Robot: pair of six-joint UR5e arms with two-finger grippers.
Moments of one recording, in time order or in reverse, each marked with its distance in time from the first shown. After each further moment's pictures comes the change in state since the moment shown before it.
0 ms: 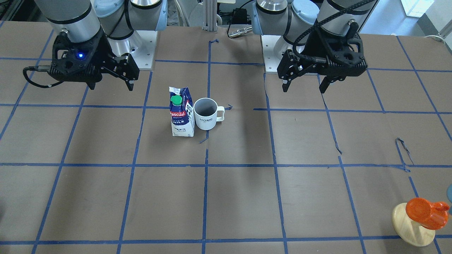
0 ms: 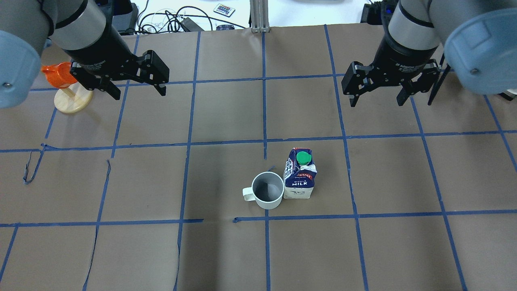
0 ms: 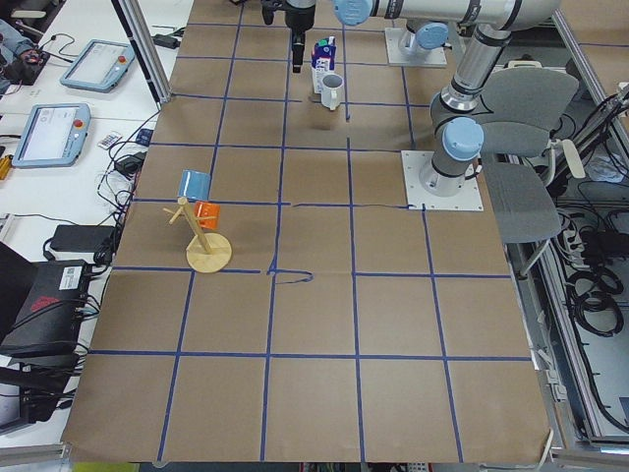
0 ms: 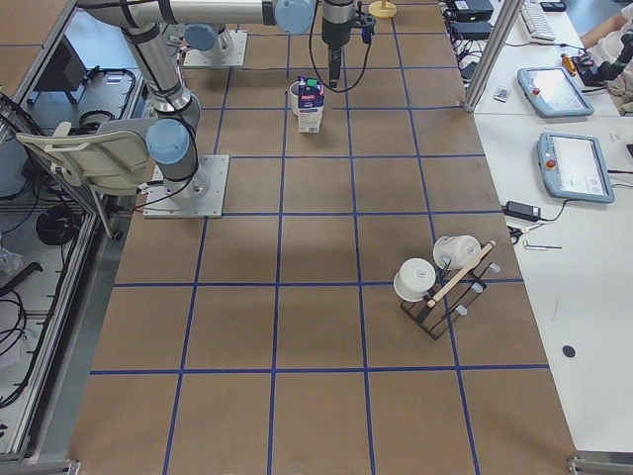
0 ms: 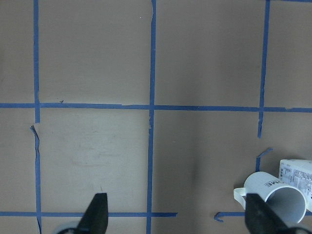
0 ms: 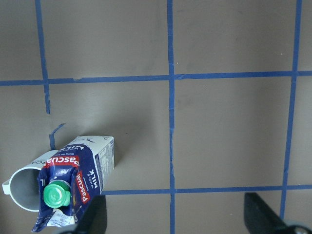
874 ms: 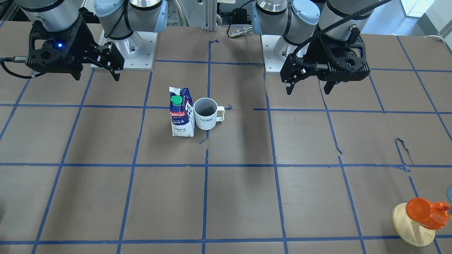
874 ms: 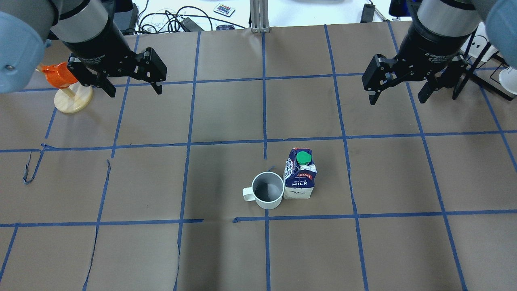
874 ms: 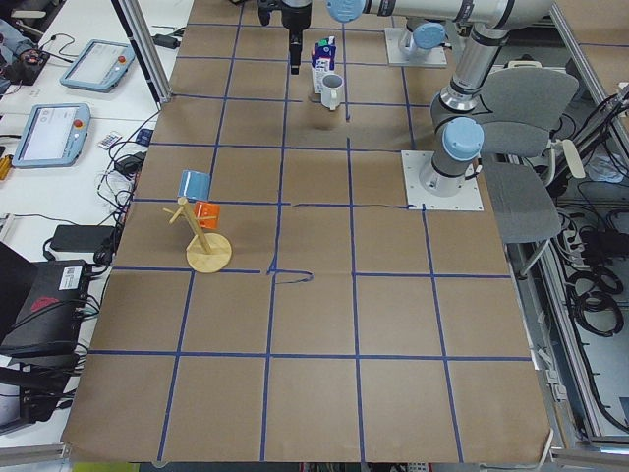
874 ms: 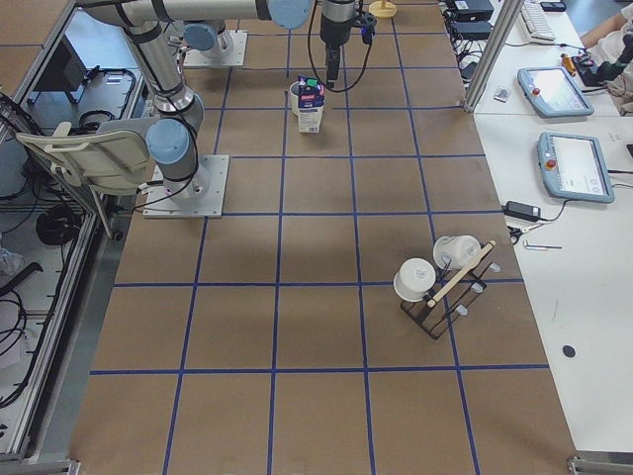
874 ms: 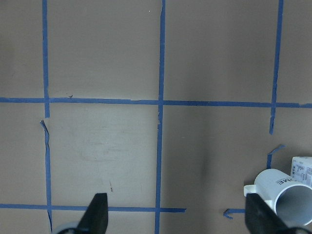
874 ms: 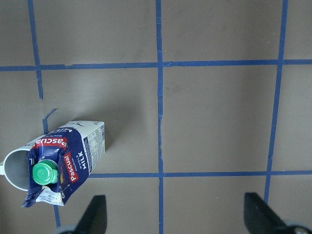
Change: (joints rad) left arm -0.009 -0.039 0.051 -0.050 0.051 -0.013; right arm -0.051 -0.013 -0.042 0.096 0.005 -0.060
